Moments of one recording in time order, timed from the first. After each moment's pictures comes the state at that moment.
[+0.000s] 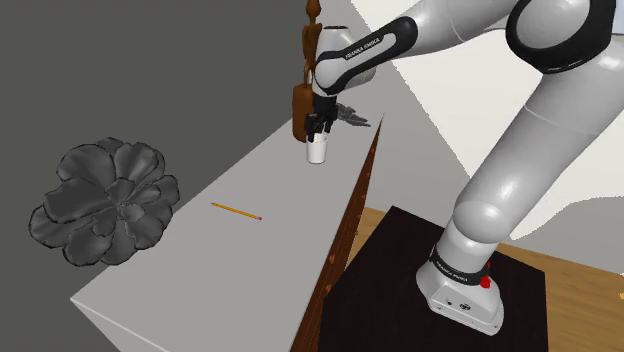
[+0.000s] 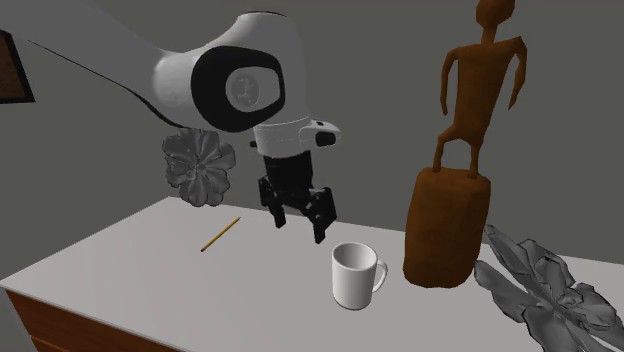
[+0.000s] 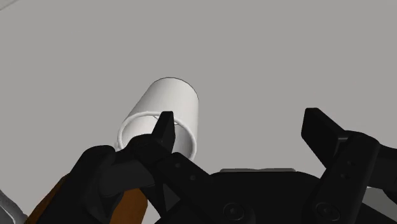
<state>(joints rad) -0.12 -0.13 -0.05 -2.24 -0.04 2.25 -0.08</state>
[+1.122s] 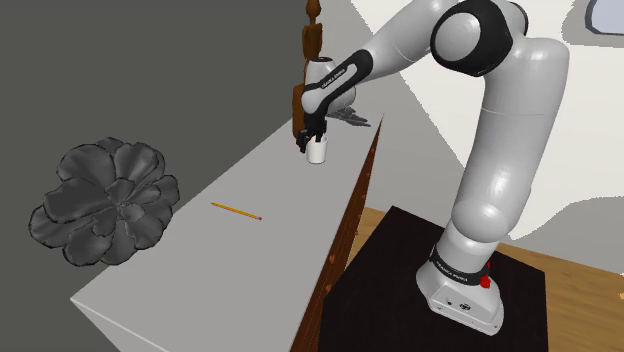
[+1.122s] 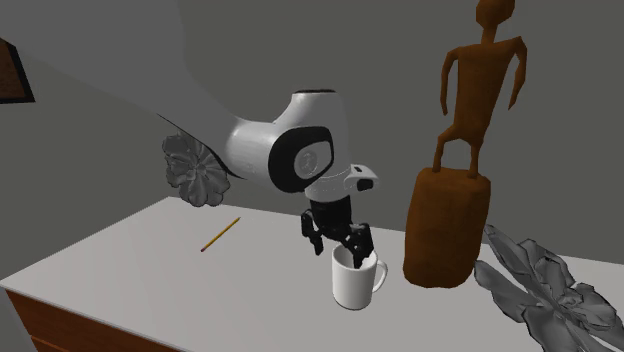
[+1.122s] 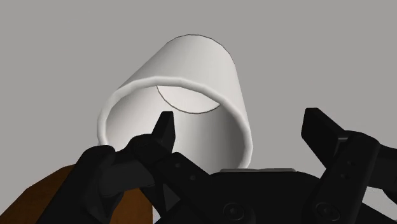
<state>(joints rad) -0.15 0.19 -0.07 -2.10 -0.05 2.45 -0.13</state>
